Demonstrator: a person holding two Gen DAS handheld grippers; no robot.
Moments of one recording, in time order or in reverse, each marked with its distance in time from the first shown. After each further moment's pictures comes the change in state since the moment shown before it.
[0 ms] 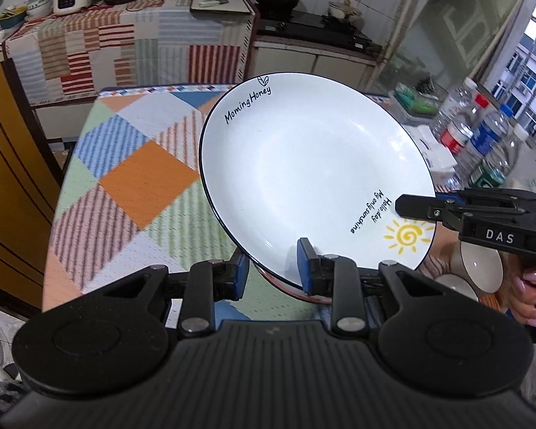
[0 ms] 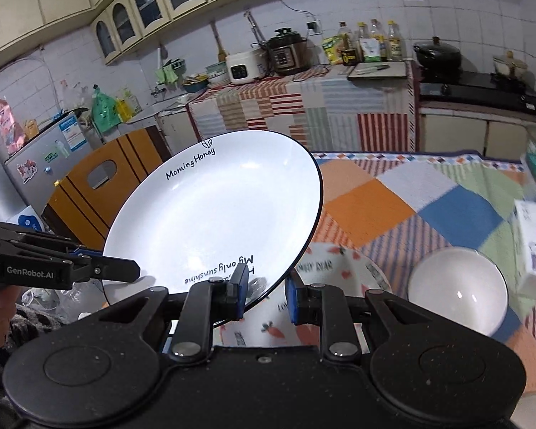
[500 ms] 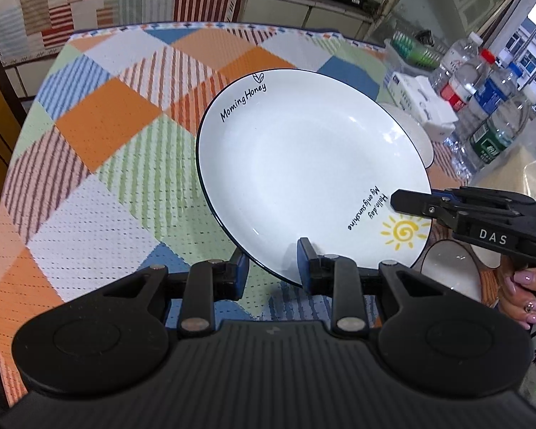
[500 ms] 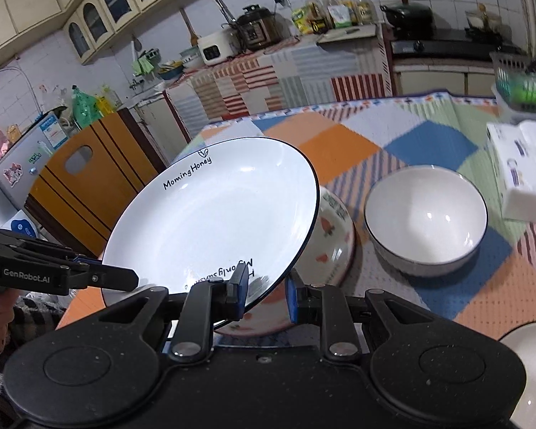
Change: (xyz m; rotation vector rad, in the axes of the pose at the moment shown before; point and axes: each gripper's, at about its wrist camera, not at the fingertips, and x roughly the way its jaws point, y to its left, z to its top) left arm 0.060 -0.018 -0.023 -0.033 0.154 -0.036; right arm 0.014 -0.046 -0.049 0.087 0.073 -0.017
